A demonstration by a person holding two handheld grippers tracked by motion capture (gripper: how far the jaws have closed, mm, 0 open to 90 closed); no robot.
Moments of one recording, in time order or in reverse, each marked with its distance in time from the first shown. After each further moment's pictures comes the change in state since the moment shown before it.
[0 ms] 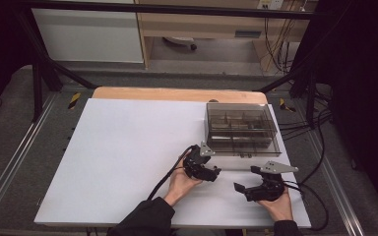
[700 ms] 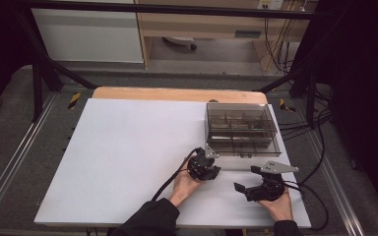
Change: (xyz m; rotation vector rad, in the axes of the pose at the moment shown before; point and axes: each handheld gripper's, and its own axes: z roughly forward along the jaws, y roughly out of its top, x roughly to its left) left arm -0.007 -0.002 0.016 0.033 0.013 -0.020; right arm 0.000 0.000 0.000 -0.004 0.001 -0.002
